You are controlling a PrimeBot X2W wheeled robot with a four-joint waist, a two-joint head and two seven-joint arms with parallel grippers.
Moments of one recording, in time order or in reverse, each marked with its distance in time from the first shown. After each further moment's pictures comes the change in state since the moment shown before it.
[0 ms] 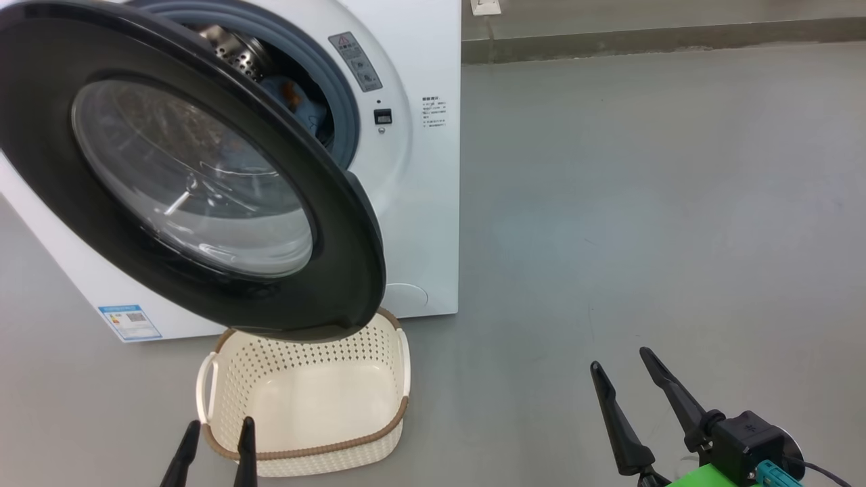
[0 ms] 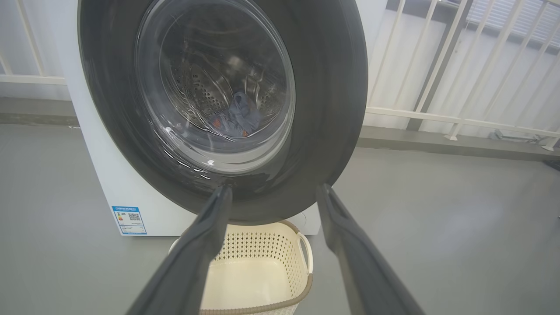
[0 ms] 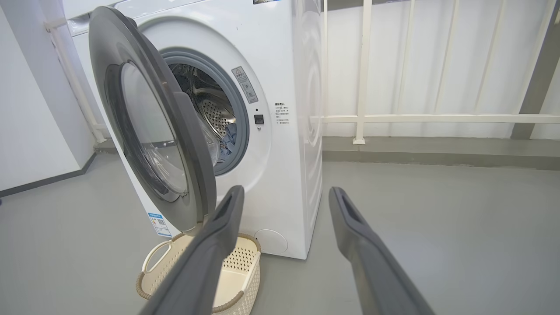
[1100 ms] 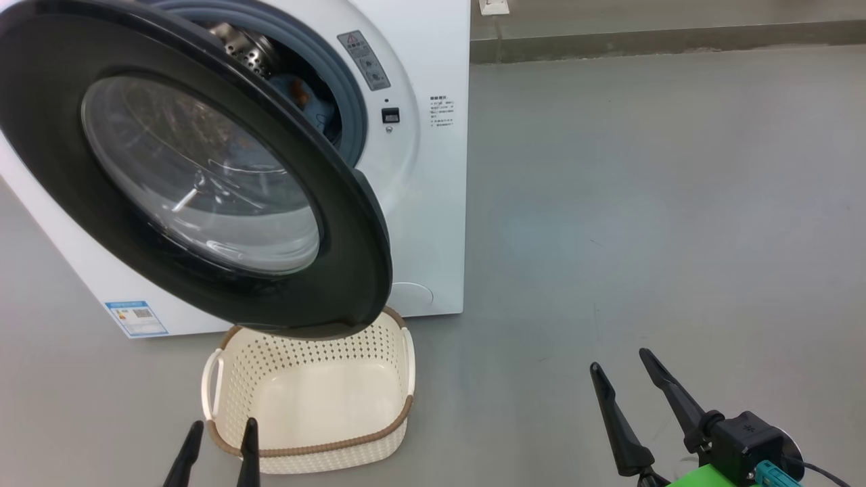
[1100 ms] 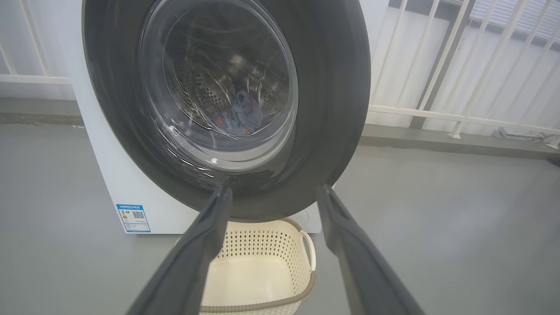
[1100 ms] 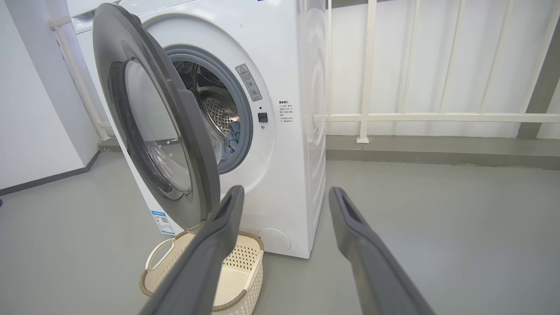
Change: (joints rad) left arm 0.000 -0.001 -0.006 0.005 0.010 0.000 0.000; right arm 0.000 0.000 0.000 0.004 0.000 0.000 0.000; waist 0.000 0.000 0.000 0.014
